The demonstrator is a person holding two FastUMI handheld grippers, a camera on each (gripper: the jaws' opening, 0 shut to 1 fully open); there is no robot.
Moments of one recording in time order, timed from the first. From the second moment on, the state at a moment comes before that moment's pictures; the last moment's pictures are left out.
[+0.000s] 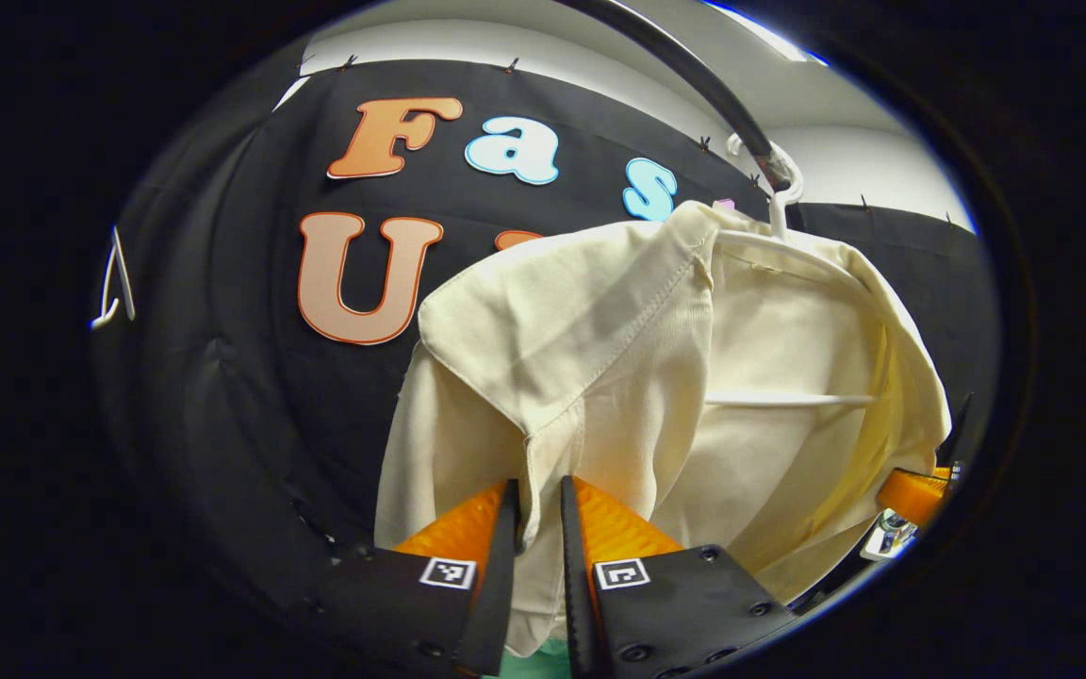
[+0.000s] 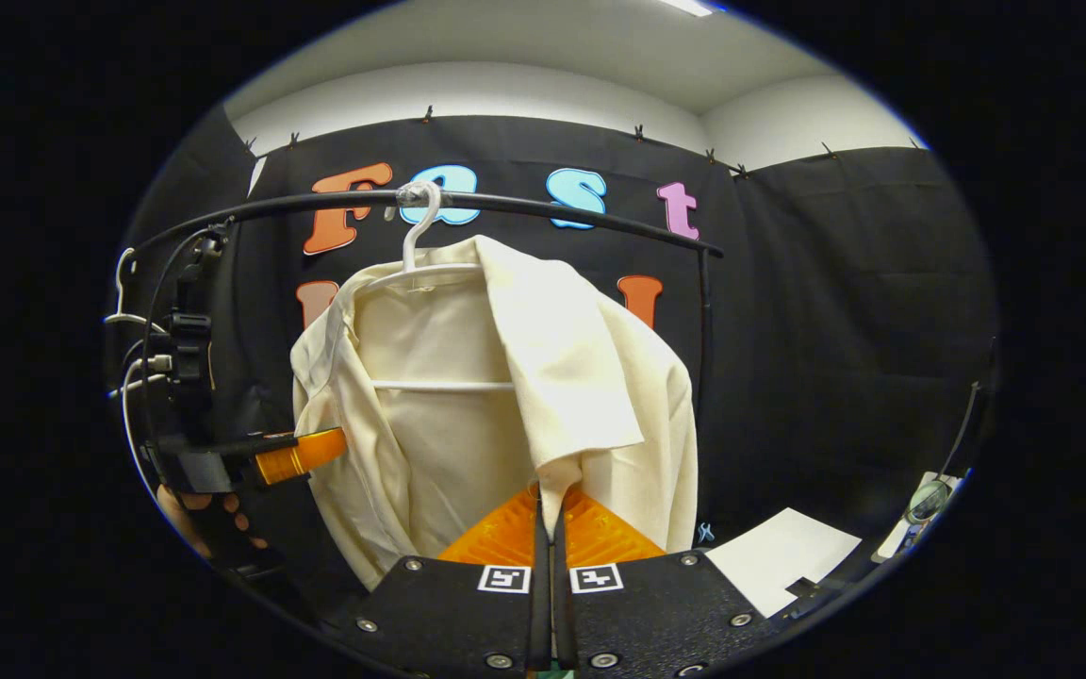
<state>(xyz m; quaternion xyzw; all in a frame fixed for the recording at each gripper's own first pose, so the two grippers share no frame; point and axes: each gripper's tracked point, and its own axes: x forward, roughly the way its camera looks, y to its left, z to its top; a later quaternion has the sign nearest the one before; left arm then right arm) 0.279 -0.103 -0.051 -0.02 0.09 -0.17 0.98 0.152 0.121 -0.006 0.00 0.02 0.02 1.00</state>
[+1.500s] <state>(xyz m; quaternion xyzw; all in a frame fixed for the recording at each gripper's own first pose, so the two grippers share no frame) 0.241 -0.025 0.034 -0.05 0.04 -0.10 0.99 0.135 0.087 0.081 0.01 -0.04 0.04 1.00</state>
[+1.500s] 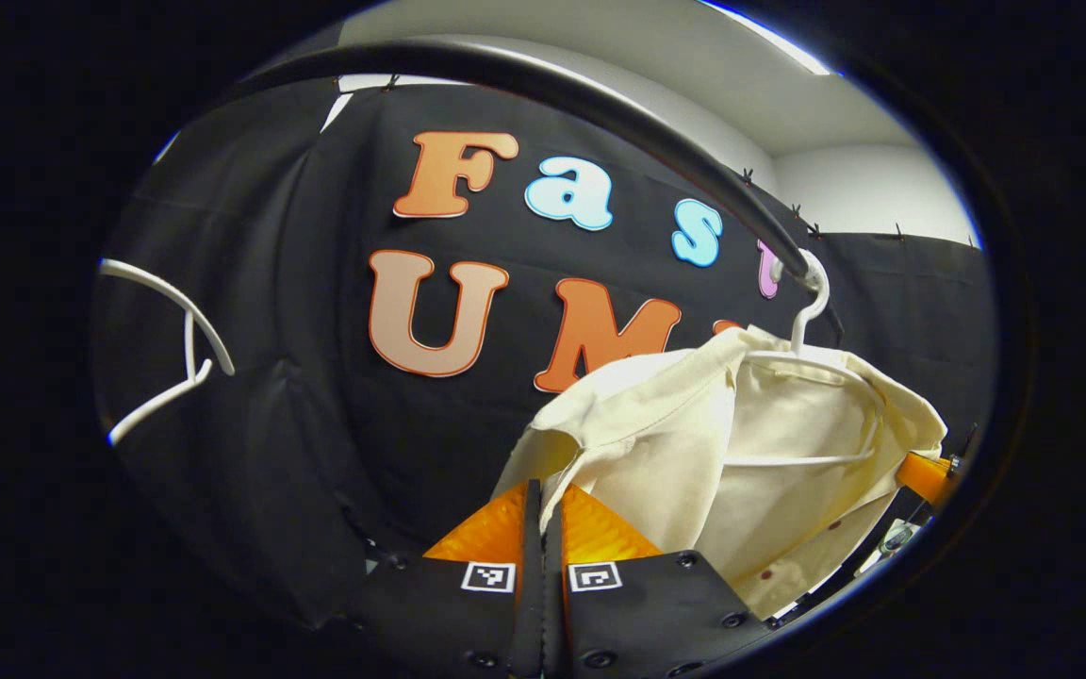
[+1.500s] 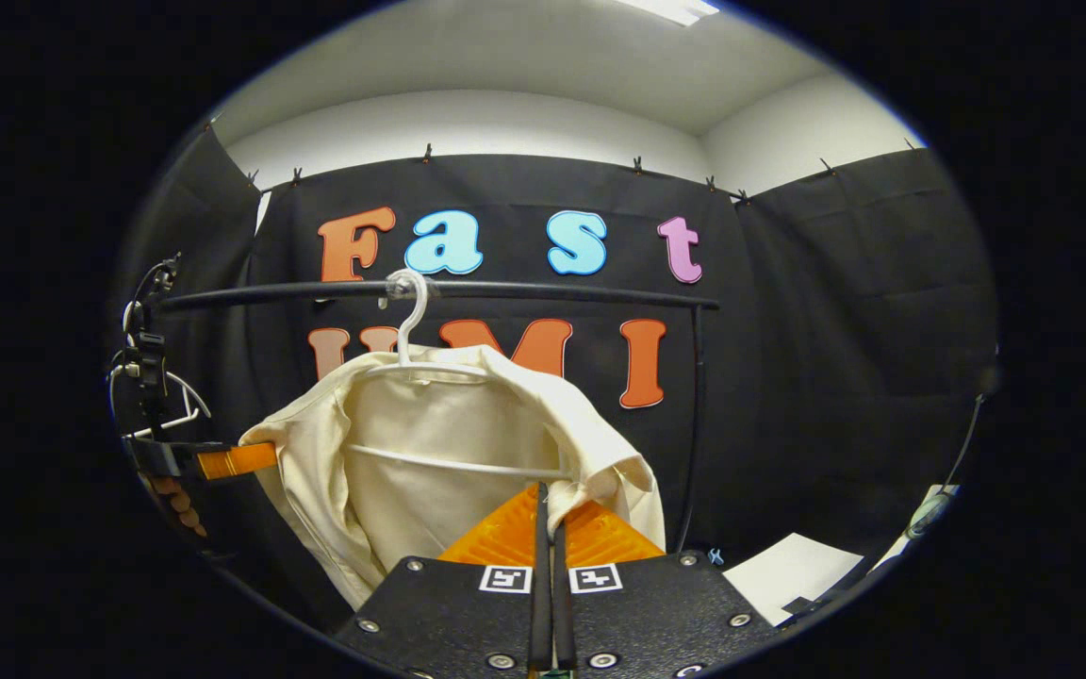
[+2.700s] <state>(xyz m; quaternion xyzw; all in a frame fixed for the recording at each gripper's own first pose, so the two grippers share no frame) 0.223 0.023 0.148 0.02 -0.08 -0.02 1.00 0.149 -0.015 0.182 -0.05 -0.11 -0.02 0.99</state>
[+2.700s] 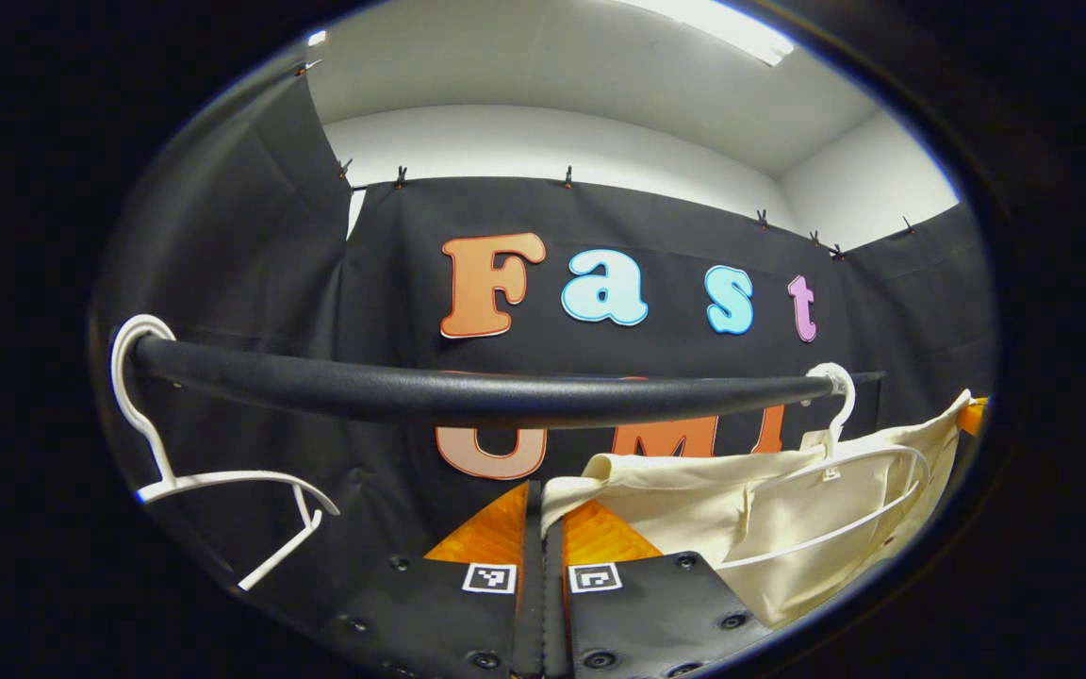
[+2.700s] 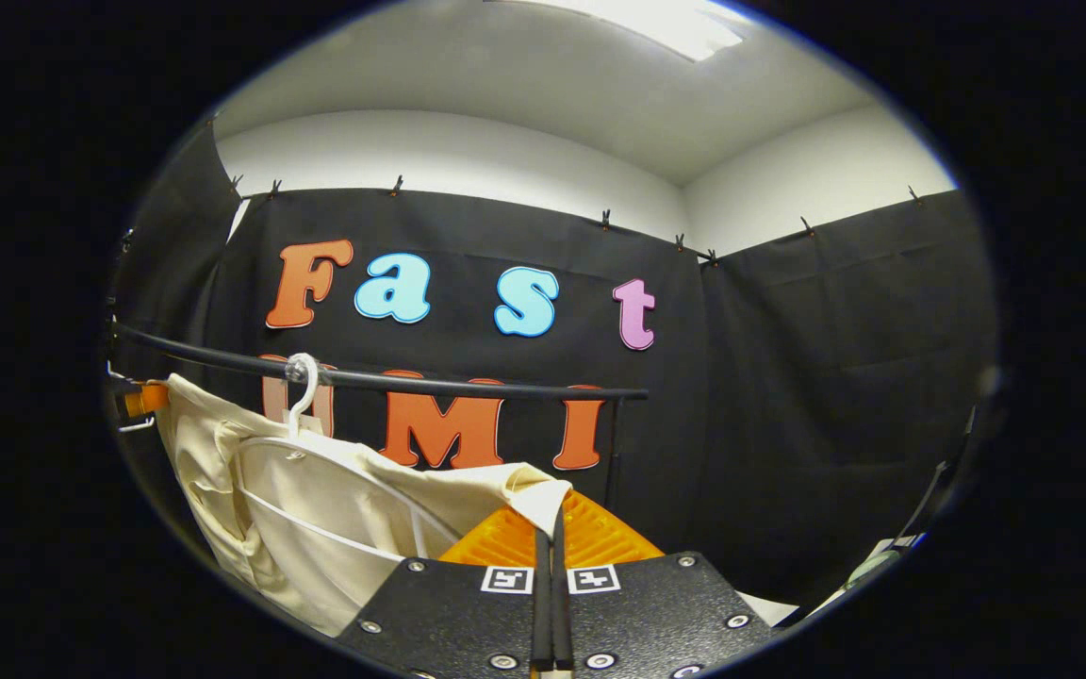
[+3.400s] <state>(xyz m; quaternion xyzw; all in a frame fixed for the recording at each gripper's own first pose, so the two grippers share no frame) 0.233 0.034 0.137 0.05 -0.08 0.02 1.00 0.177 -0.022 0.125 -0.06 -0.05 0.00 1.00</state>
